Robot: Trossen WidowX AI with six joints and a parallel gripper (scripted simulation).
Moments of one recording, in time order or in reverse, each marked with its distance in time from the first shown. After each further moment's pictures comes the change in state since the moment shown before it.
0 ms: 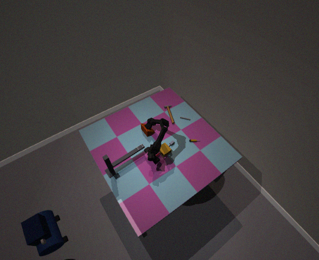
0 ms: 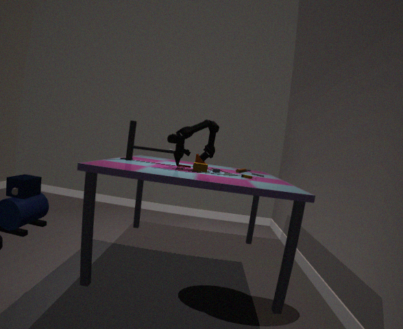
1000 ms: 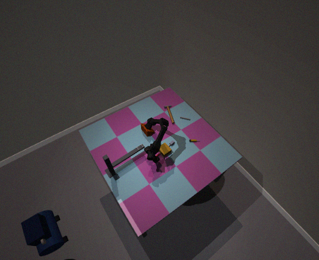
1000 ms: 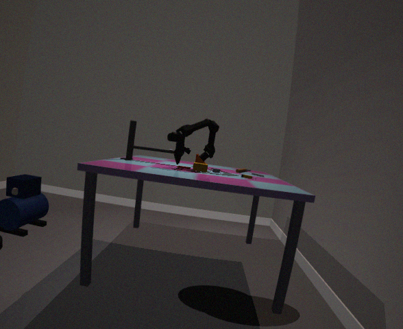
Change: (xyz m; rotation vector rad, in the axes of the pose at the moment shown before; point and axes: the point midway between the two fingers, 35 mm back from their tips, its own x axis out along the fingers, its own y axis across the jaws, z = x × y) arm -0.013 0.002 0.001 0.019 -0.011 0.005
